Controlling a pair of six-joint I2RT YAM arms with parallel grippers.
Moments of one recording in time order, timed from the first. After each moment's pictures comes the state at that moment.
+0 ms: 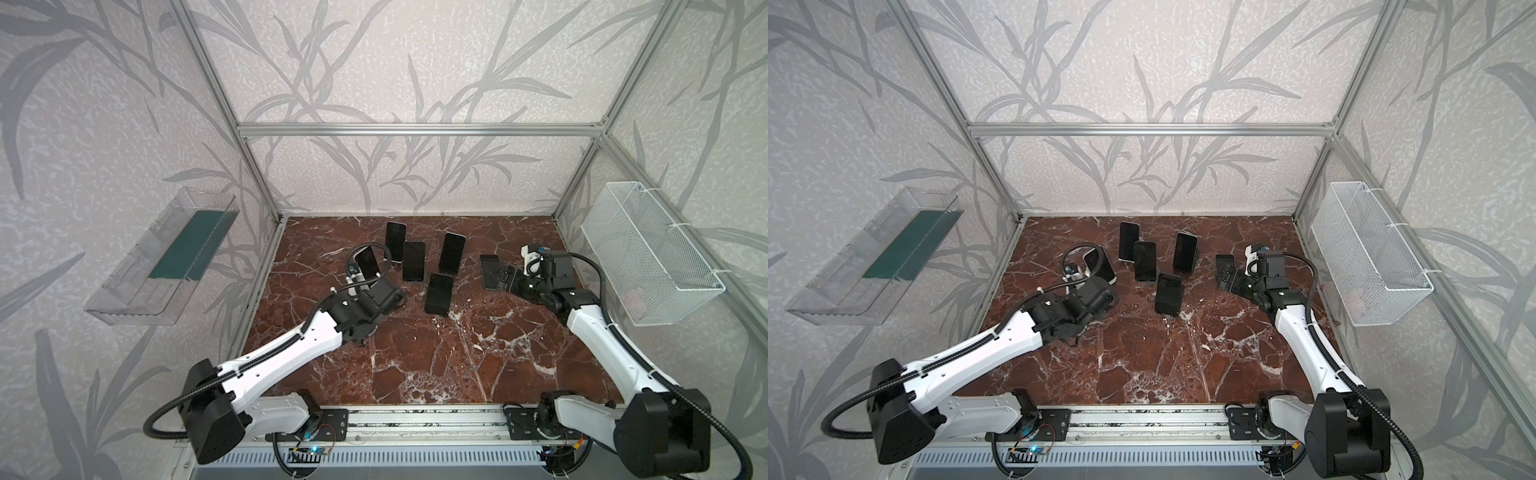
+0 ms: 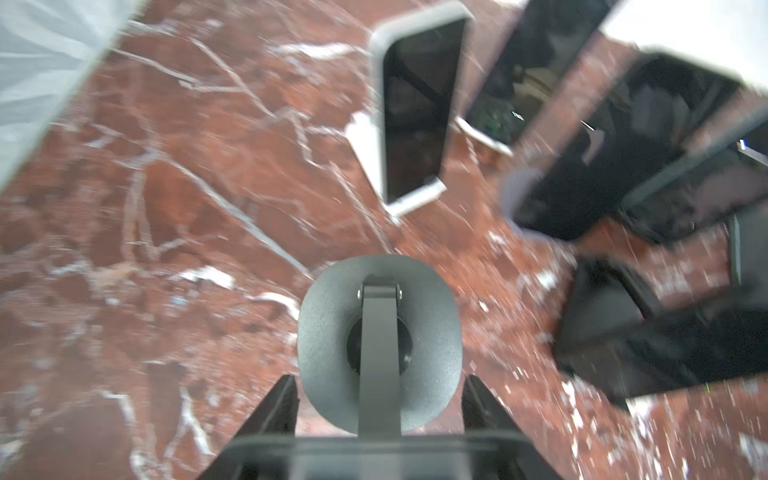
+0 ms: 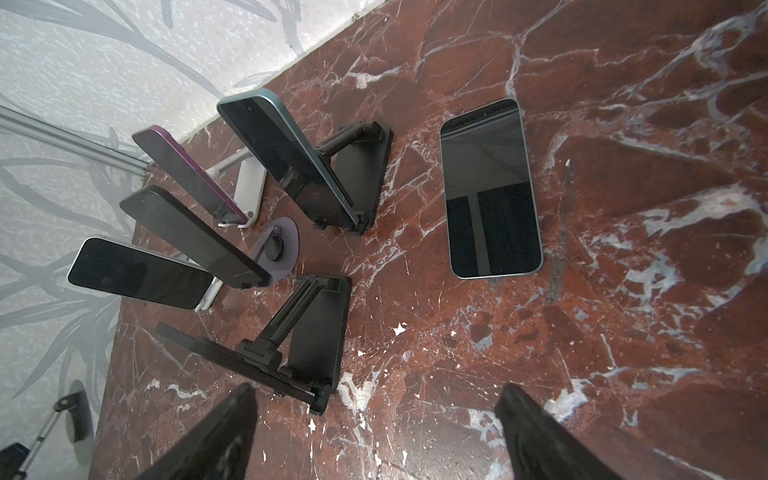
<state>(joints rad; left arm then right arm) -0.75 1.20 1.03 -0.90 -0.62 -1.00 0.07 1.17 0.83 -0.39 -0.33 0.46</state>
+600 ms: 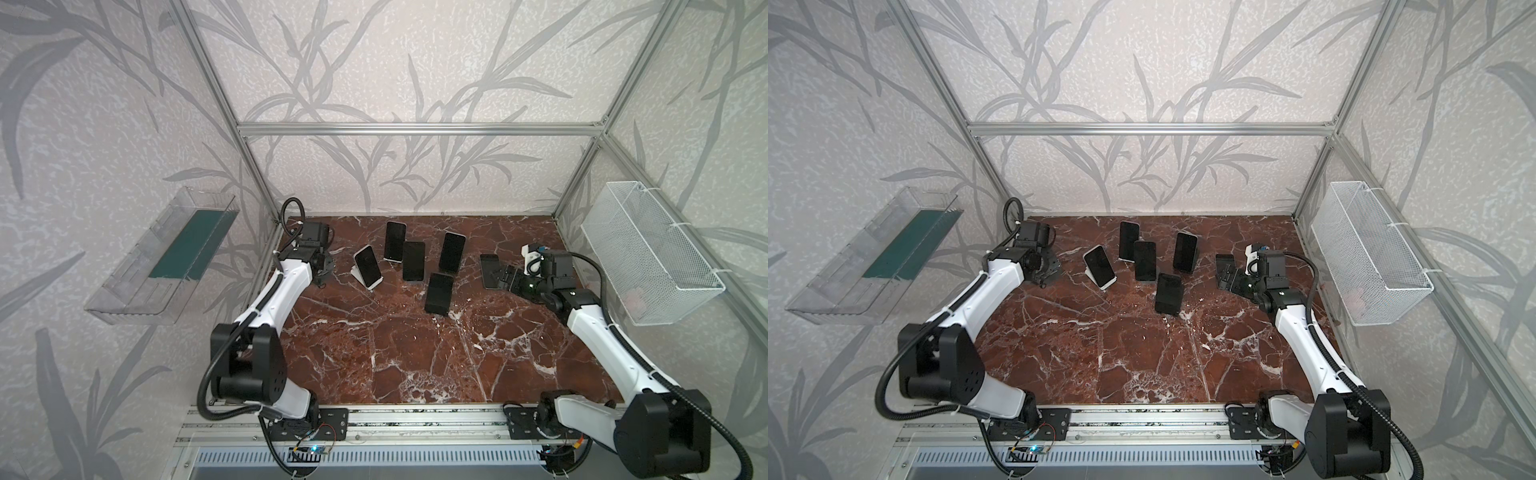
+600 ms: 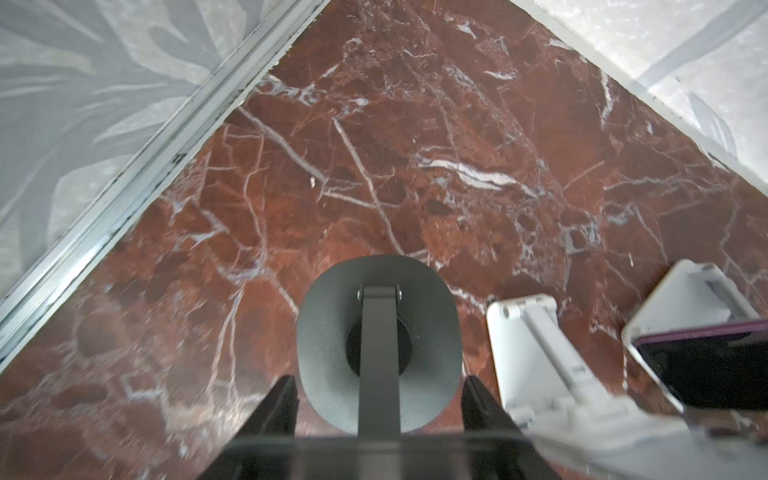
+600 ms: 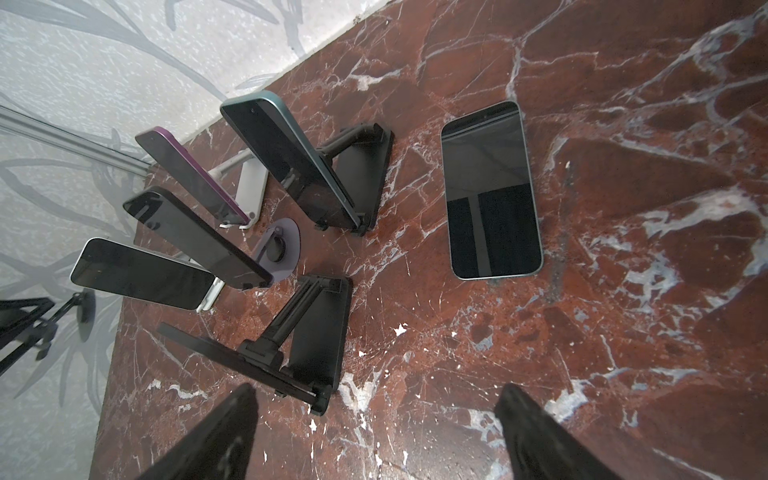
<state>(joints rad) -0.05 1.59 1.25 -0.66 -0.30 -0.64 0.06 1.17 0.83 -0.39 -0.34 0.46</state>
